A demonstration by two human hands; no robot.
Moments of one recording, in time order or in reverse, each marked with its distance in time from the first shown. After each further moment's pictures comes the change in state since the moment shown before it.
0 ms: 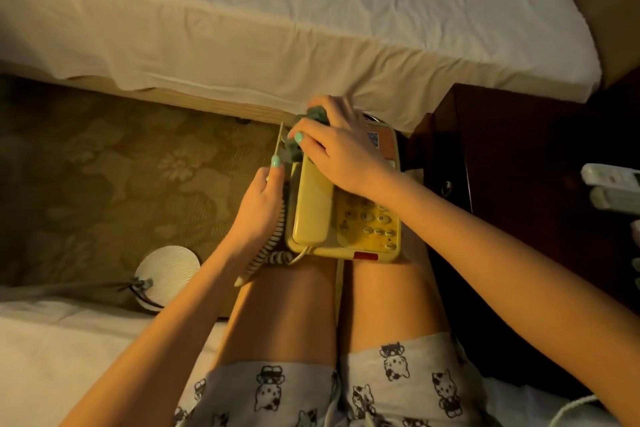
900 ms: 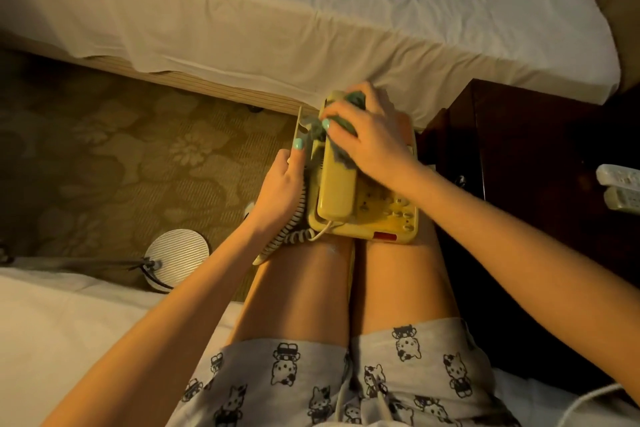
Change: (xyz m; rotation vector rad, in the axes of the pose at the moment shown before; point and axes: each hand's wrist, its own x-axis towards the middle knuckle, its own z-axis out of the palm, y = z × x) left_hand -0.003 -0.004 -0.003 -0.037 -0.052 0.017; right_hand -0.010 -0.008 -0.006 0.008 0.060 0.104
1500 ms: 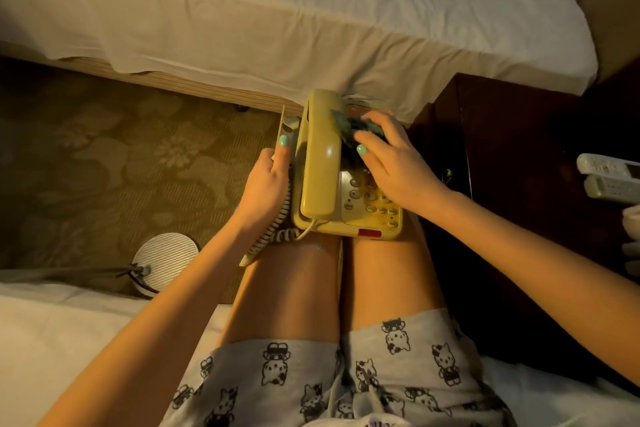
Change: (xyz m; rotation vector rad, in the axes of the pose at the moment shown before) left_hand 0.007 -0.003 0.000 0.074 0.023 -0.020; right_hand -0.052 0.043 -0.009 0.038 -0.143 0.052
